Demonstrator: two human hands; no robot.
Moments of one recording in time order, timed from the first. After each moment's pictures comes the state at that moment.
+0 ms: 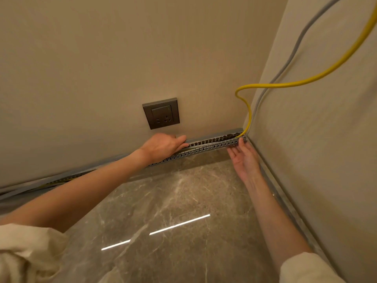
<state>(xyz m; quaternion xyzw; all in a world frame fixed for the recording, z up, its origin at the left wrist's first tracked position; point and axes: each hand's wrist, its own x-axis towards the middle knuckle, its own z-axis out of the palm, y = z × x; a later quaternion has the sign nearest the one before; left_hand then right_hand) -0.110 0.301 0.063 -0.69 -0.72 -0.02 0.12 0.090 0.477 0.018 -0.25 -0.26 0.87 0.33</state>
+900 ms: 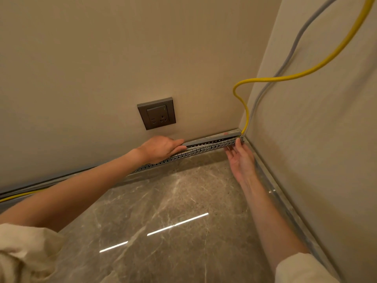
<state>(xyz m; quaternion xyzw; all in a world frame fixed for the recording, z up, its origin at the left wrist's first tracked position) -0.113 0.306 0.061 -0.67 -0.74 -0.03 -0.05 0.088 0.472 0.011 -0.24 -0.27 0.86 0.36</state>
